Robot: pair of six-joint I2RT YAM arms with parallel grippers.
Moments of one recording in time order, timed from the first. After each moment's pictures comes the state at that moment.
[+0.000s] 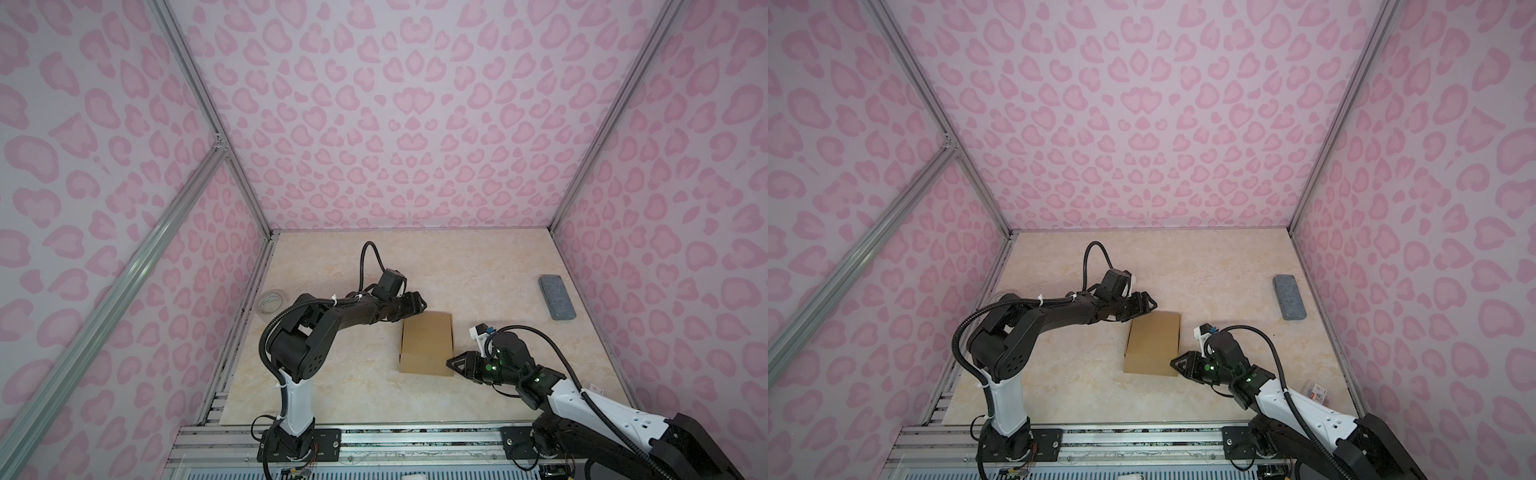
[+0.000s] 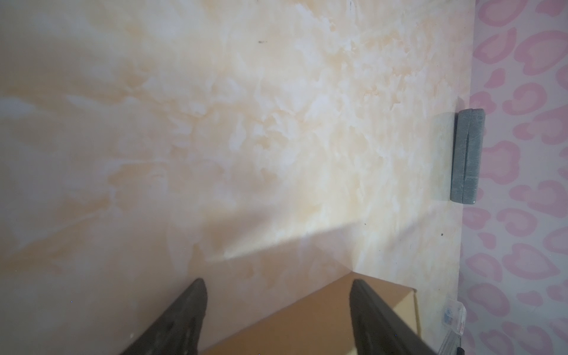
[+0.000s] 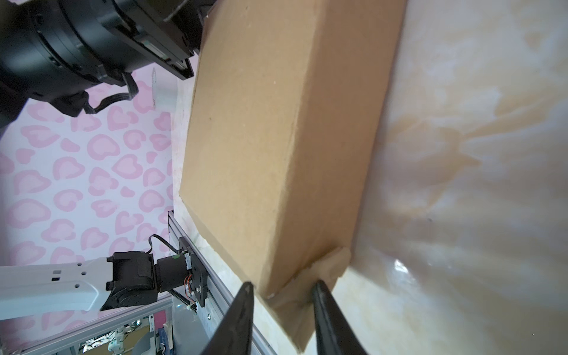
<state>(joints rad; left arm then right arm) -0.61 1.96 1.09 -0.04 0.31 -0.79 0.60 0.95 0.21 0.08 -0.44 0.98</state>
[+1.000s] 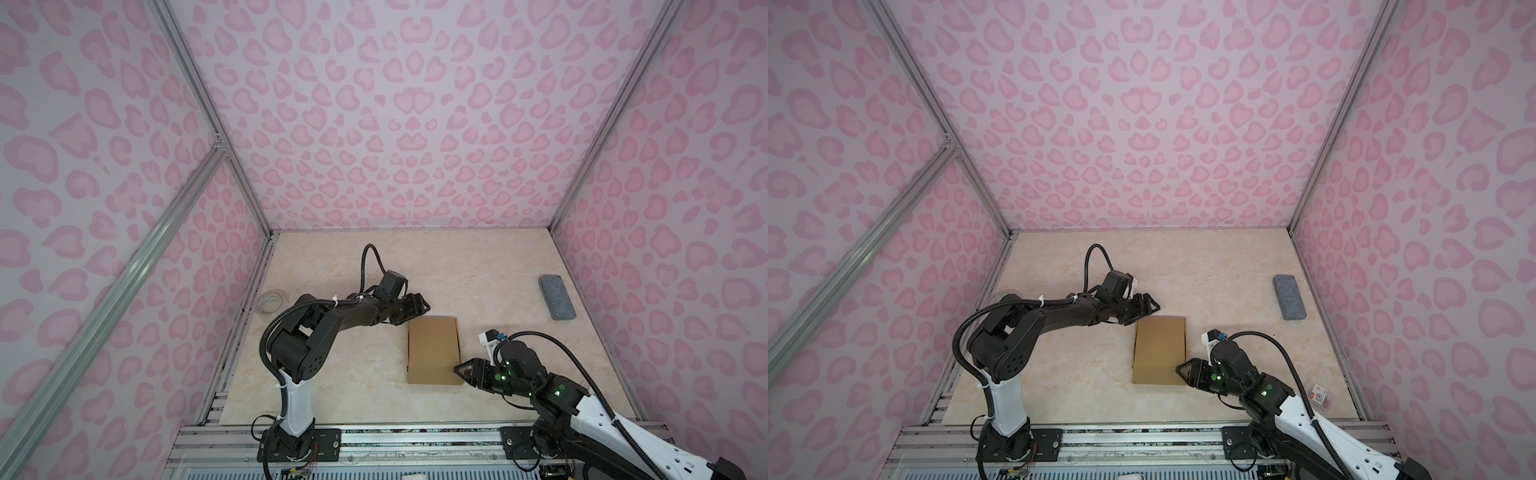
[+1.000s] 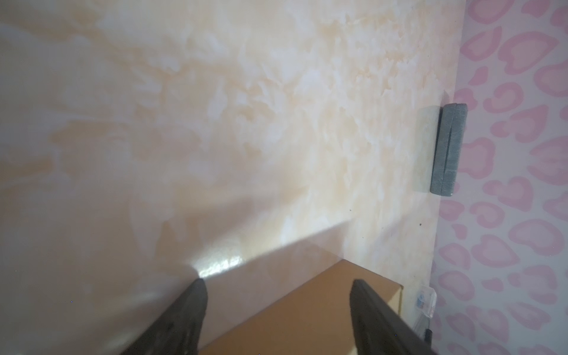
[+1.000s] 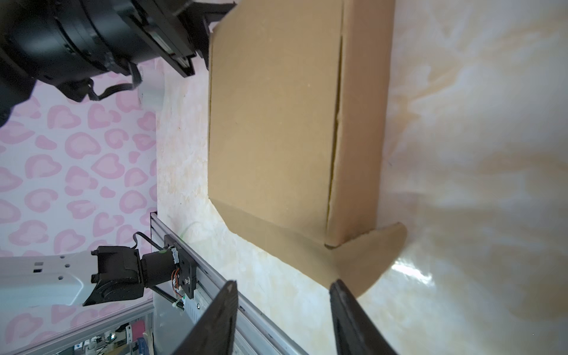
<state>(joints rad) -0.62 1.96 1.07 -0.02 0.39 -0.87 0.76 0.61 0.22 -0.32 -0.25 1.05</state>
